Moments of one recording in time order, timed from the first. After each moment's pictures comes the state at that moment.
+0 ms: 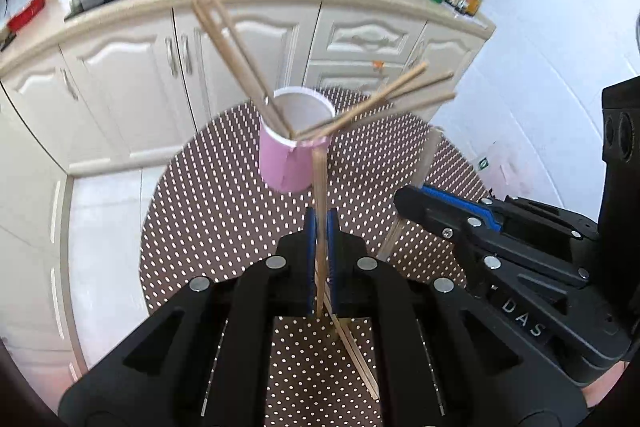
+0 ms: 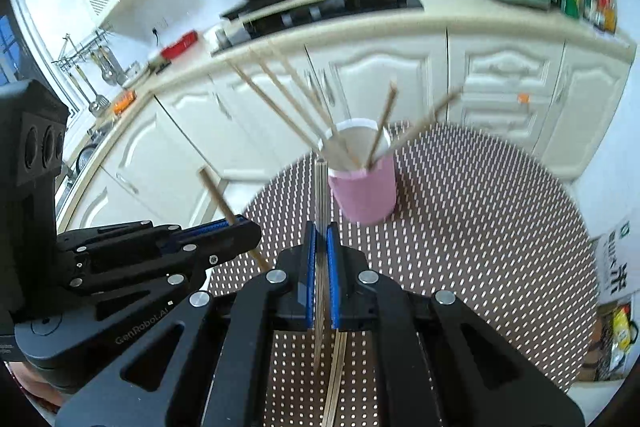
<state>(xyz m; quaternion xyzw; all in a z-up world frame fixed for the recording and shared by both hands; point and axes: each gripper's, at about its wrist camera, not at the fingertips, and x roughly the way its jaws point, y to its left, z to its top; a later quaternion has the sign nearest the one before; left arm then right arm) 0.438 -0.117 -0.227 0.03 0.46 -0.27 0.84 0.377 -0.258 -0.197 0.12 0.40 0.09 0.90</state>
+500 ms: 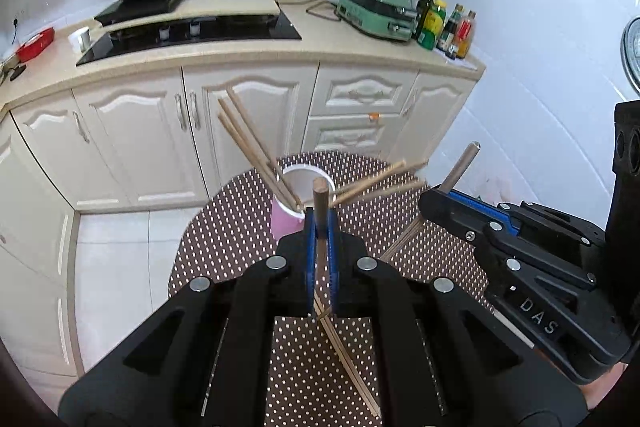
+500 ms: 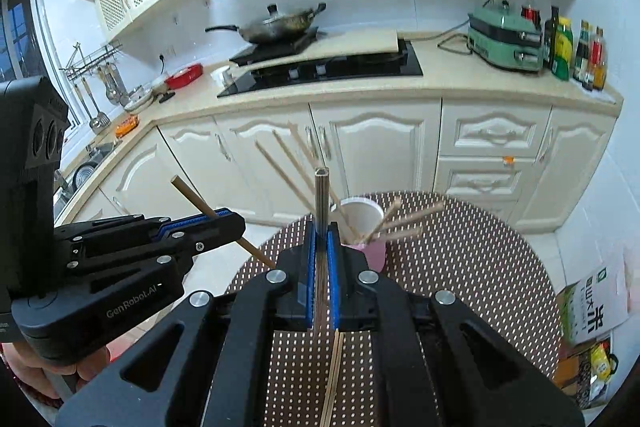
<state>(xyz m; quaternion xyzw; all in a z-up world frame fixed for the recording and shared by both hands) 0.443 -0.107 -0.161 0.02 0.39 -0.27 0.88 0.372 -0.259 -0.141 0.08 0.33 0.07 0.94</state>
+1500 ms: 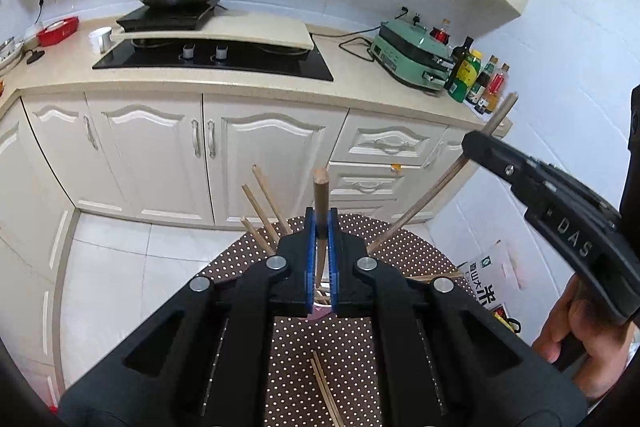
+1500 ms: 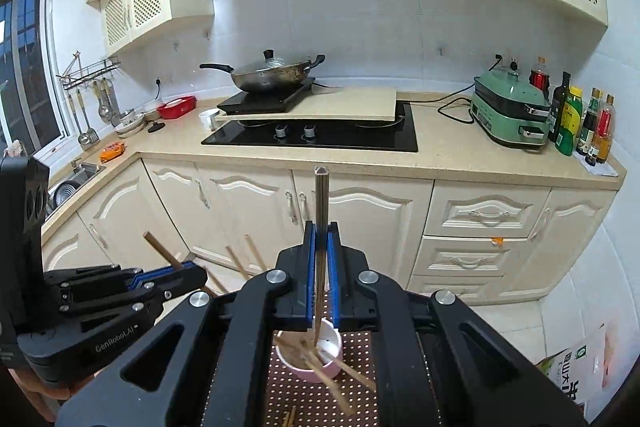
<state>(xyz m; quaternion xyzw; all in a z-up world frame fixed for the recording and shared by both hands) 0.522 -0.118 -0.157 -0.04 0.37 -0.23 0.90 0.455 -0.296 -0.101 0.03 0.27 0.07 0.96</state>
